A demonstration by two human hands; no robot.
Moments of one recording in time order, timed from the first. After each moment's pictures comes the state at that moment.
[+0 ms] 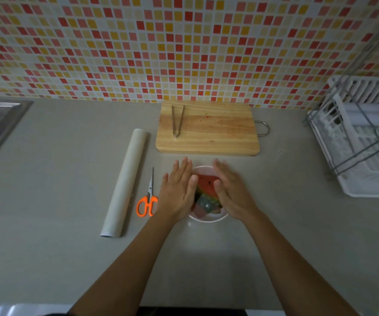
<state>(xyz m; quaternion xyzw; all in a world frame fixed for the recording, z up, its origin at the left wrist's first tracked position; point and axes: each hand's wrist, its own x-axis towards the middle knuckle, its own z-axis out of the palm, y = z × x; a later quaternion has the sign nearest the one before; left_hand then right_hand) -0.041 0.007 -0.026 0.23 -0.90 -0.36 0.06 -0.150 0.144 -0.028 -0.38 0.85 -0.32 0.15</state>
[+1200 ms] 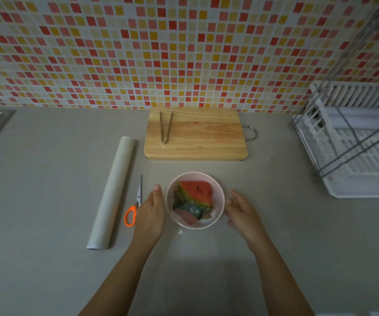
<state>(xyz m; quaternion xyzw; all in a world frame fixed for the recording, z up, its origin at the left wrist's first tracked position) -0.013 0.019 0.000 0.44 -0.70 -0.55 0.12 -0.131 0.189 -0.030 -0.01 0.81 -0.52 0.29</state>
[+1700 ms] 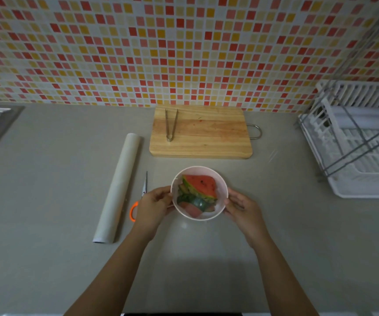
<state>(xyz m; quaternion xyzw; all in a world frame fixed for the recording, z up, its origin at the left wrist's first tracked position) -0.014 0.001 -0.012 0.39 -0.57 -0.71 0.11 -0.128 0.184 -0.038 -0.06 0.74 -0.62 0.26</state>
